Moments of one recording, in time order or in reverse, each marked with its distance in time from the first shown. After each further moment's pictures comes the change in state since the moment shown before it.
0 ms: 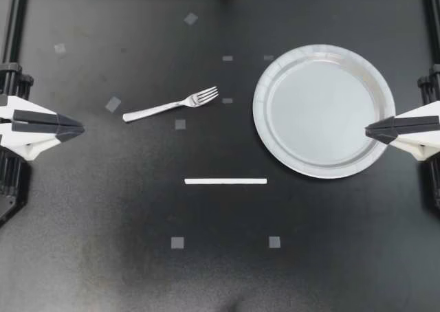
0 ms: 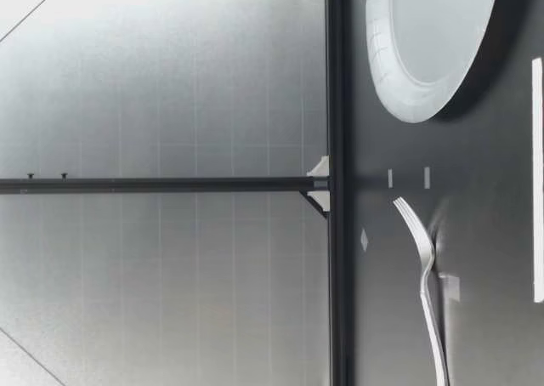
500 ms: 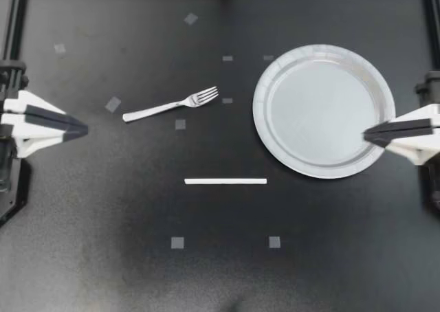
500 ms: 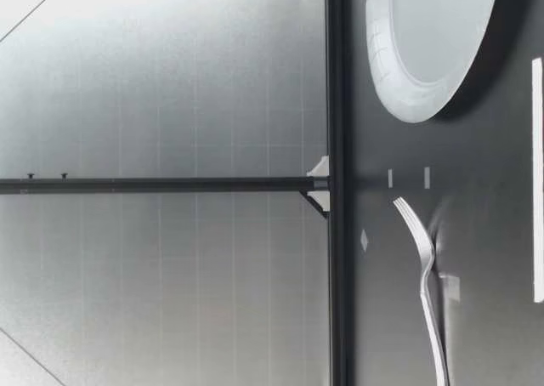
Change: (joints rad) left arm 0.058 0.038 -0.229 -0.101 0.617 -0.051; right arm -0.002 0.031 0.021 0.031 0.055 0.017
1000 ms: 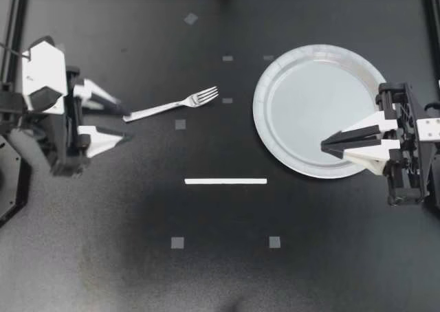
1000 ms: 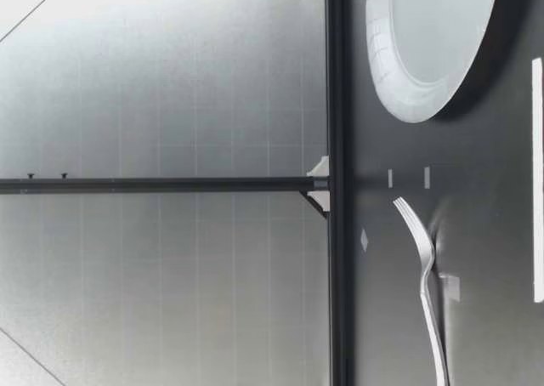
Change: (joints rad) left arm 0.127 0.314 0.071 0.018 -0.133 0.008; right arm 0.002 0.241 -0.054 0.003 -0.052 0.048
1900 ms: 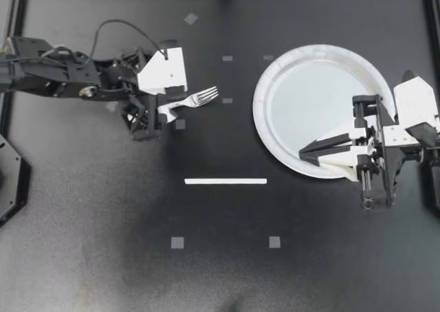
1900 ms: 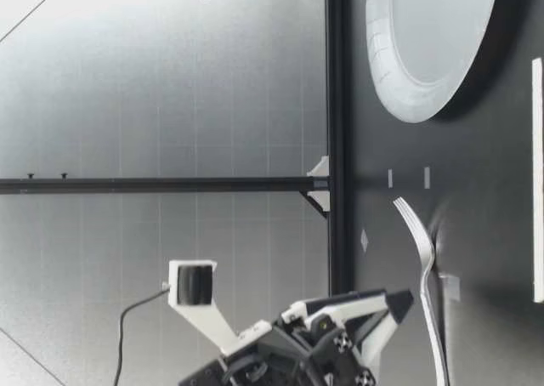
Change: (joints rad) left arm 0.175 0.666 -0.307 0.058 0.080 0.302; right arm -0.002 0.186 -0.011 0.000 -0.077 0.078
